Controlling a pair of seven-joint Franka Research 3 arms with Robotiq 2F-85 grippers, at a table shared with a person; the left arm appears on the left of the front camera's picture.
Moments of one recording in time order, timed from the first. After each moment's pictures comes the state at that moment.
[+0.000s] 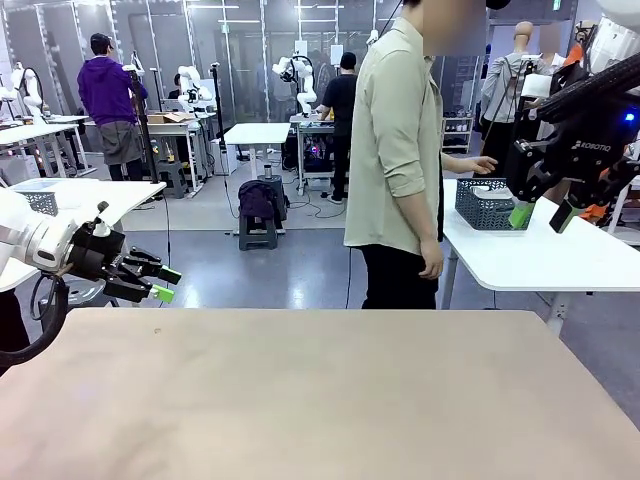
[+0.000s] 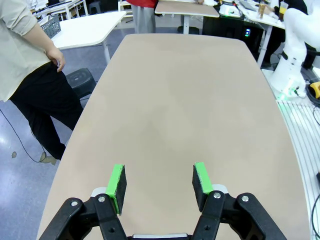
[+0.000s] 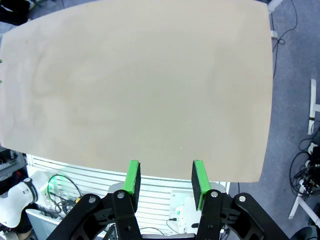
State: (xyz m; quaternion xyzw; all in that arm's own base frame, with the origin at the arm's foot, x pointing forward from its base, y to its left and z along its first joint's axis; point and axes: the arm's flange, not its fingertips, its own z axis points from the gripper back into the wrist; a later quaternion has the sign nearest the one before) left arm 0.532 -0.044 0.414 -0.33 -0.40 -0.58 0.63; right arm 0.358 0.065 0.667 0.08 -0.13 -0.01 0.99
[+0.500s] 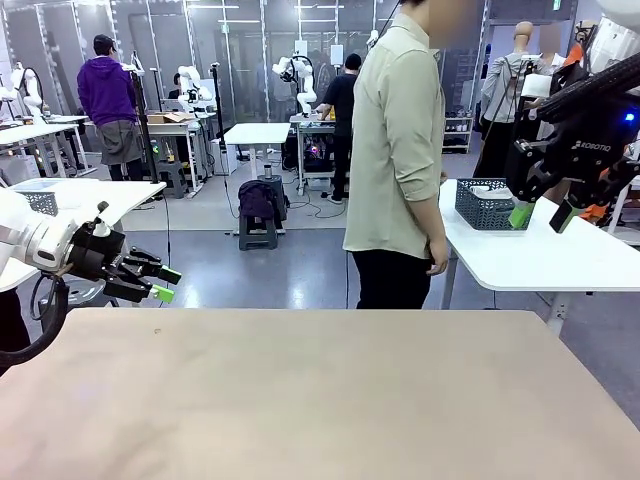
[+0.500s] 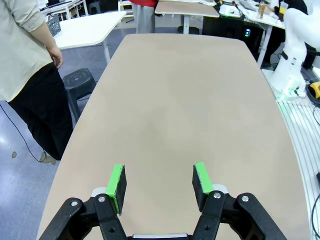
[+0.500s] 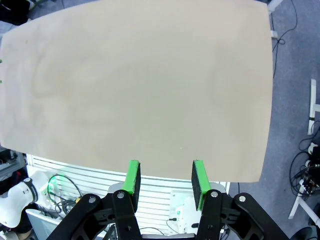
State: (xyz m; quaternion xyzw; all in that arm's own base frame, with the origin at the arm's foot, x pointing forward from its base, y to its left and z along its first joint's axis) left arm 0.532 -0.044 0.414 -0.33 -0.40 -0.58 0.63; right arm 0.358 0.065 0.667 0.08 -0.13 -0.01 0.99
